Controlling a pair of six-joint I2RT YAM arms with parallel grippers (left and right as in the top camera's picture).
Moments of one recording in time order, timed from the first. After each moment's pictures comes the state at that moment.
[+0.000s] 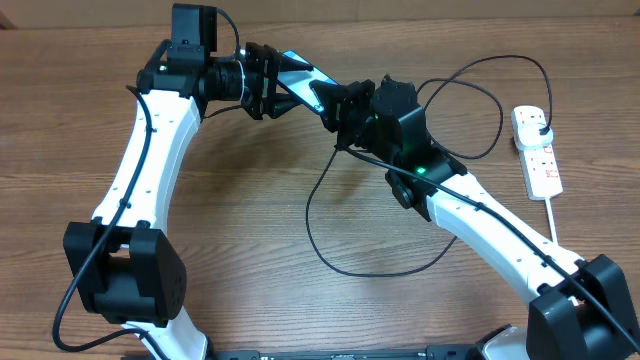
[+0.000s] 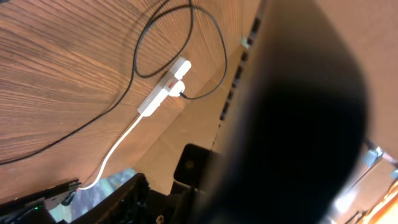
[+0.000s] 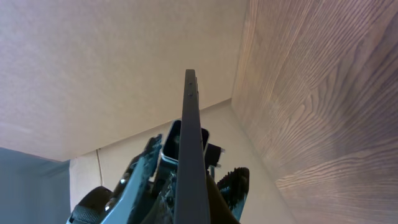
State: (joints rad) left arm -0.12 1.87 1.69 -0.69 0.97 -1.40; right arm 0.54 1.61 1.12 0.23 -0.19 1.84
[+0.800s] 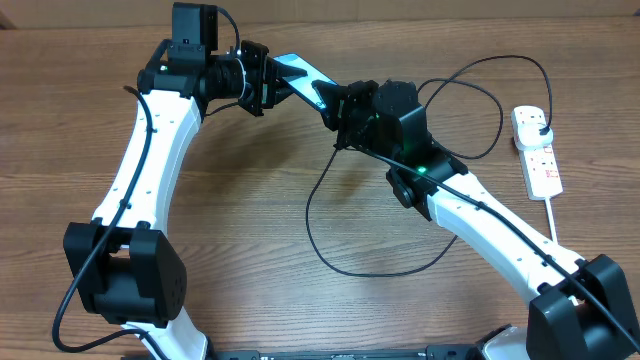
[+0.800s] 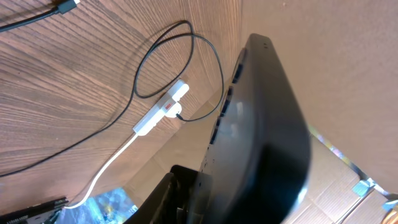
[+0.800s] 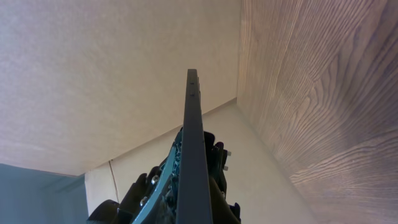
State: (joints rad) left arm -0.12 1.87 1.69 -0.67 0.86 -1.48; right arm 0.54 1.61 1.12 0.22 -0.19 1.94
